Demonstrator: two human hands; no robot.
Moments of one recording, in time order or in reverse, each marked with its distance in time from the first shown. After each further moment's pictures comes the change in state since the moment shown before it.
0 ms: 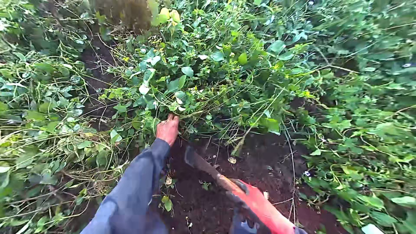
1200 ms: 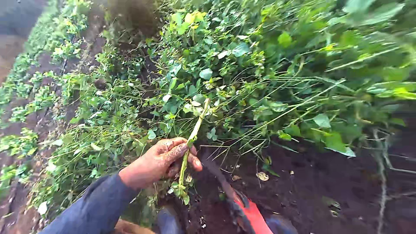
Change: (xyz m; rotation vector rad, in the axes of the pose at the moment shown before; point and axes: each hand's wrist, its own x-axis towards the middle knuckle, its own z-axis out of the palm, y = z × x) left_hand -0.130 0.077 -0.175 -1.147 -0.460 -0.081; right_hand 0.098 0.084 0.054 0.485 -0.334 0.028
